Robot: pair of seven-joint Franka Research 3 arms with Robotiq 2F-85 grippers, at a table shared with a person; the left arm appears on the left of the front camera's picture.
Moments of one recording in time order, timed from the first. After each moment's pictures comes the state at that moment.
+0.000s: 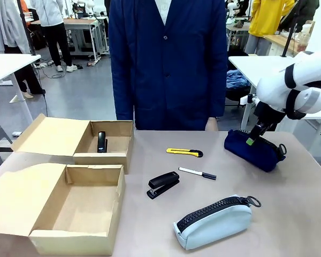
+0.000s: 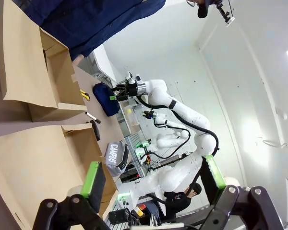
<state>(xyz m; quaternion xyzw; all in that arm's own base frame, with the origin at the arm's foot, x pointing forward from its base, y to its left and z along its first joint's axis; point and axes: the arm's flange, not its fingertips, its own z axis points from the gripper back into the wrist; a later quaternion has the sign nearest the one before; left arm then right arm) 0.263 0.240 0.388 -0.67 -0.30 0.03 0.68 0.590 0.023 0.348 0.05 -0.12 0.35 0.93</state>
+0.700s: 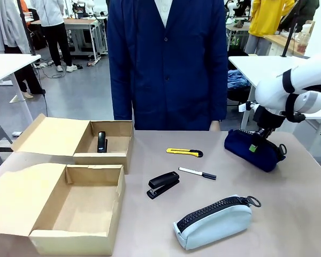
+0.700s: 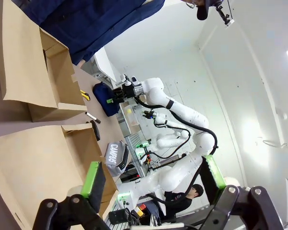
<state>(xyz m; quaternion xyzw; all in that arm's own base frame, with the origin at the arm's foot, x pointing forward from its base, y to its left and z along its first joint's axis) 0.263 0.240 0.388 -0.67 -0.30 0.03 0.68 0.588 0.024 0.334 0.04 -0.06 0.35 0.93</state>
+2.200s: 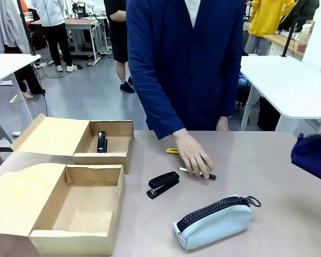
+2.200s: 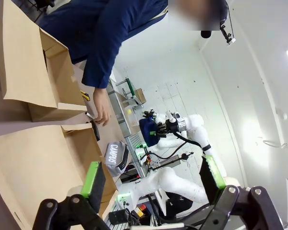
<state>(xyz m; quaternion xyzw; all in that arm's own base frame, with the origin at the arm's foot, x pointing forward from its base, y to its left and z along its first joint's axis) 0.261 0.240 0.388 -0.67 -0.30 0.03 0.68 0.289 -0.050 0.503 0.05 -0.09 0.35 0.93</state>
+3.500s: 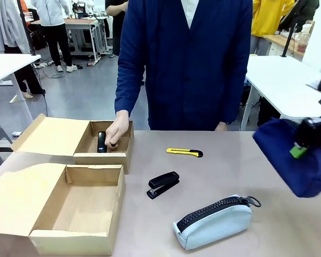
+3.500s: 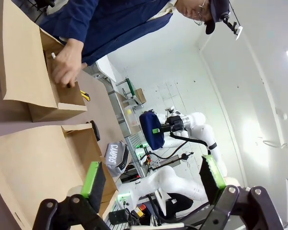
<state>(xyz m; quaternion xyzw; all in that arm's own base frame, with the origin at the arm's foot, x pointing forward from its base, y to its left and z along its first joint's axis) 0.262 0.240 0.388 -0.67 -0.30 0.03 0.68 0.300 0.040 0.517 0.21 -0.08 0.05 0.97</state>
